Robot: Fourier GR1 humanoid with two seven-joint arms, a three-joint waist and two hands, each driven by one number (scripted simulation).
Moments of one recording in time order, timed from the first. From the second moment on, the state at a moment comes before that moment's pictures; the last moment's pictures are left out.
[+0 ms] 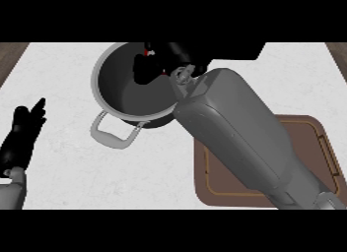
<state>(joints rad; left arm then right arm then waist) -0.11 0.32 0.10 -1.46 -0.15 0.07 0.39 -1.14 0.00 0.30 -1.27 0.83 0.08 0.85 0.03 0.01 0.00</state>
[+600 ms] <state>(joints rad) -0.14 0.30 0.09 -1.44 -0.17 0.07 0.40 -1.18 0.00 0.37 -0.90 0.50 -0.25 0.72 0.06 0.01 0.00</state>
